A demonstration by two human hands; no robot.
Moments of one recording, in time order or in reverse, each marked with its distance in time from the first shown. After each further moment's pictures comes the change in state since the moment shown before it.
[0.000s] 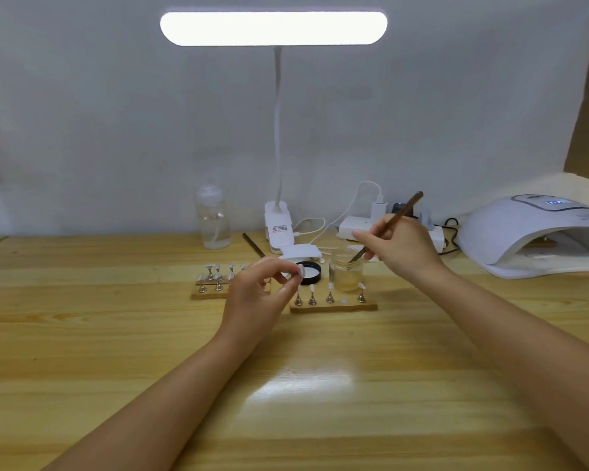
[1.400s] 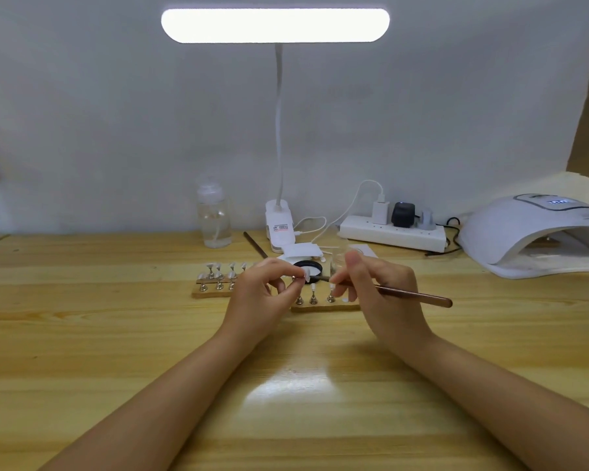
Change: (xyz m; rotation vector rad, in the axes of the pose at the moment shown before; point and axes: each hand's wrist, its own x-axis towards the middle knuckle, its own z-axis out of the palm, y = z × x) left_hand 0.002 -0.004 0.002 -0.047 -0.058 -0.039; right_hand -0.063 -0.012 0.036 0.358 0.130 -0.446
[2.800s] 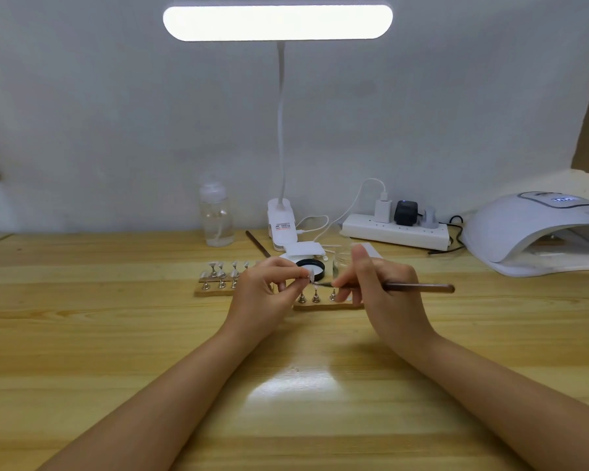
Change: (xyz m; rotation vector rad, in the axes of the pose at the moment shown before) left_hand 0.002 -0.005 0.001 -0.009 -0.011 0.036; right_hand -0.003 -0.008 0.002 0.121 0.010 0.204
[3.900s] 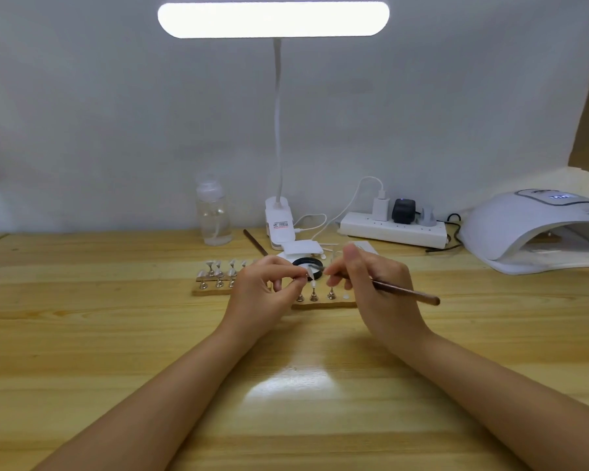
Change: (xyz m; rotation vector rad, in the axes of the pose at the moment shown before) left_hand 0.000 0.001 0.000 -0.007 0.004 -0.042; right_hand 0.002 0.006 0.000 -0.129 -0.010 -0.115
